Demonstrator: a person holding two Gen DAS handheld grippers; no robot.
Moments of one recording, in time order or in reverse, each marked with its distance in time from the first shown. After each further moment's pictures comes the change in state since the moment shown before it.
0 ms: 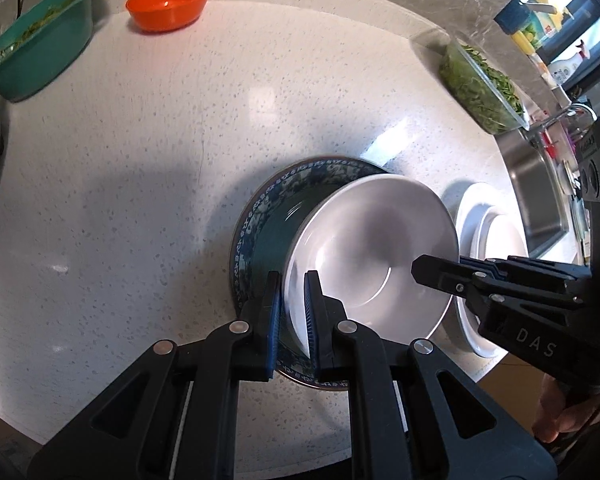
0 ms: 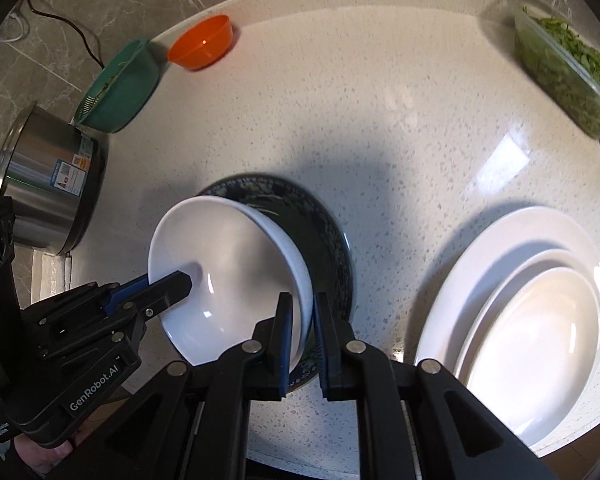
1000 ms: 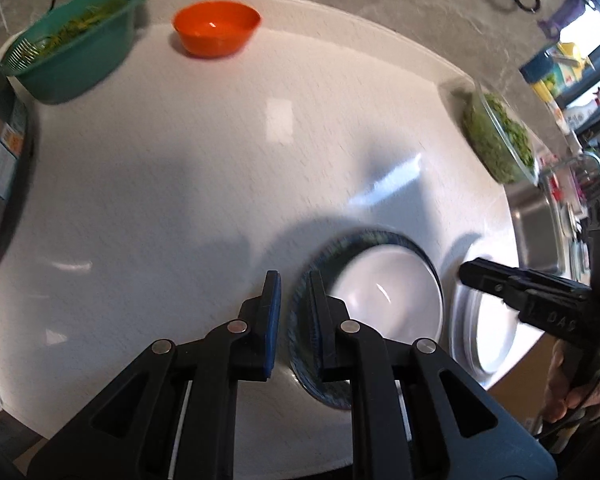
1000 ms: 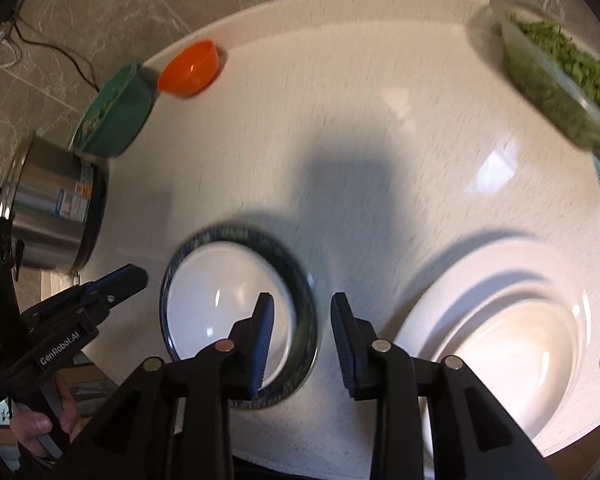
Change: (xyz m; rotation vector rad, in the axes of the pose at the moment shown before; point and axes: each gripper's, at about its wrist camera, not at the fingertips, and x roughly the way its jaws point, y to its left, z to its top) left arm -0.039 0.033 0.048 -0.117 -0.062 0.023; right arm -0.028 -0.022 0.037 0.026 -0.029 0.014
